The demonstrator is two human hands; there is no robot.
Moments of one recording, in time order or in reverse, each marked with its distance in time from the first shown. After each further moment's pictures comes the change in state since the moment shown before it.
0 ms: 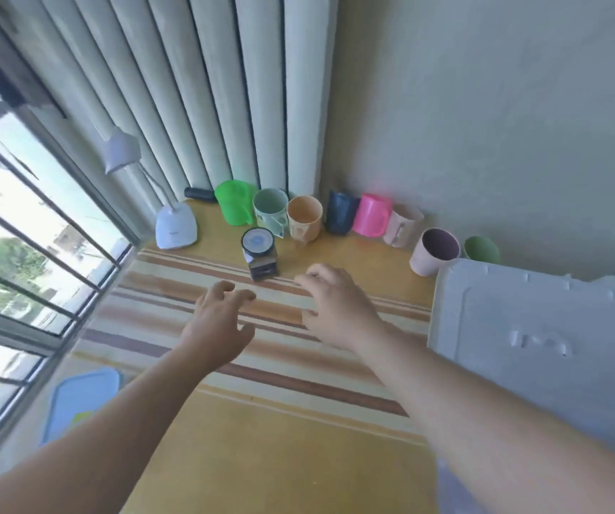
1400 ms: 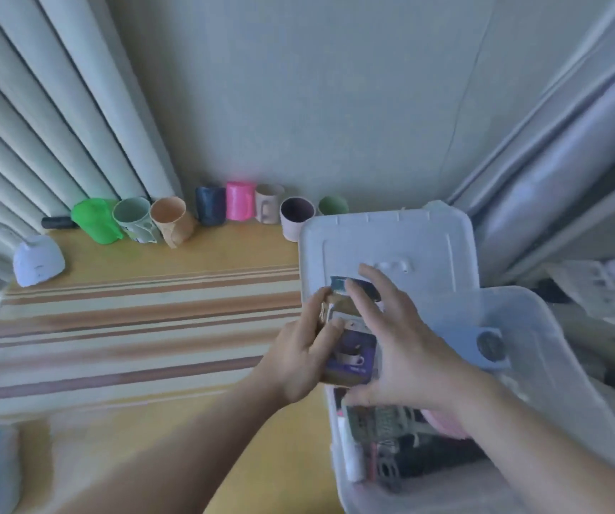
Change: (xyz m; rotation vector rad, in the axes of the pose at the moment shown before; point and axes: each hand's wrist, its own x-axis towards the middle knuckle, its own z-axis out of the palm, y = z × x) left_hand -0.147 0.289 0.069 -0.639 -0.398 0.452; right_hand -0.324 0.097 -0.096 0.080 0.171 0.149
